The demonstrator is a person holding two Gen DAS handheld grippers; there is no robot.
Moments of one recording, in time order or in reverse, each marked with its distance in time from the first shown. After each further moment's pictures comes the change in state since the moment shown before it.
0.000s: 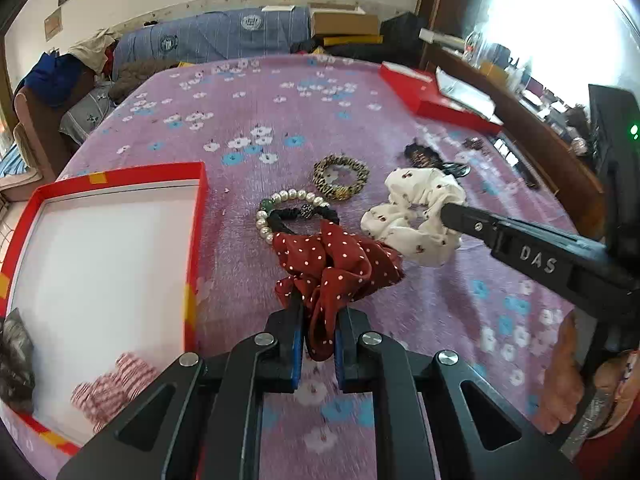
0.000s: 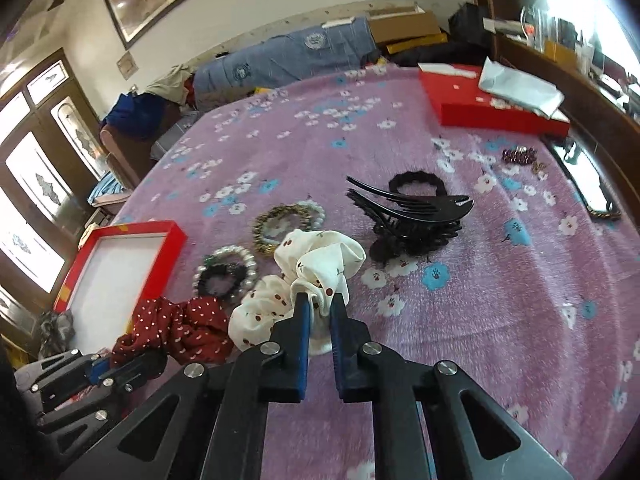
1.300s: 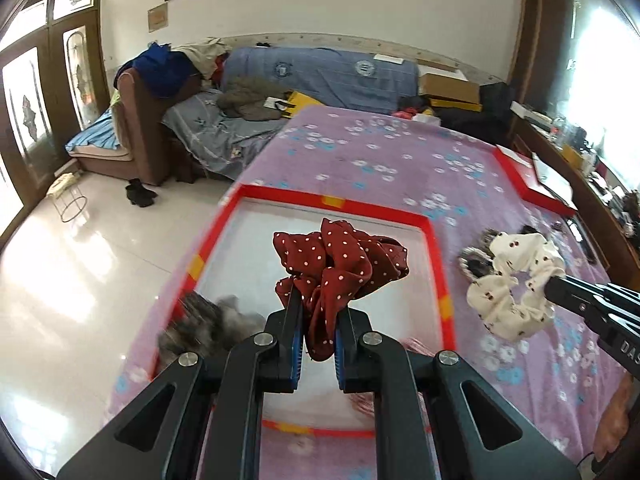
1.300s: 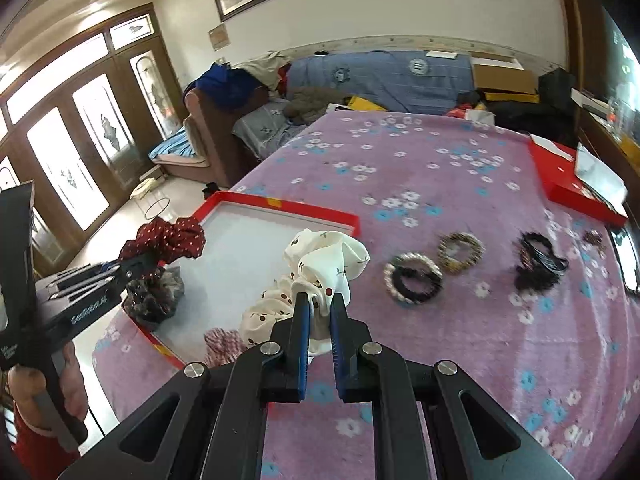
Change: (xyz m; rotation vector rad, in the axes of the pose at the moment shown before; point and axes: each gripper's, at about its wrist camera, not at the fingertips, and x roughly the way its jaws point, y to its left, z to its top) left arm -0.120 0.178 -0.019 -0.197 -0.149 0.258; right arm -0.049 0.165 -0.018 -0.263 -0.025 0.157
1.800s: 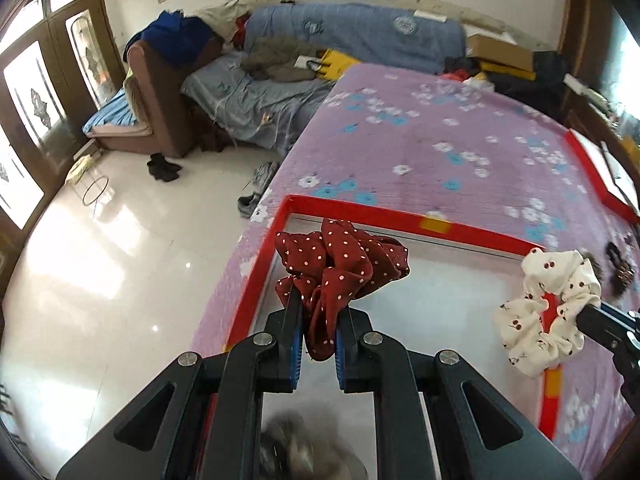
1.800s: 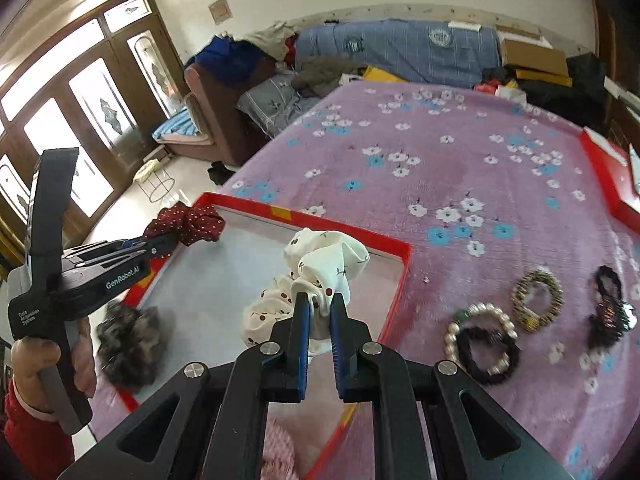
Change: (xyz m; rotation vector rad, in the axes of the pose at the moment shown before) left arm 0.130 0.052 0.065 -0.005 0.177 0.125; right arm 0.125 0.009 0.055 0.019 0.124 0.041
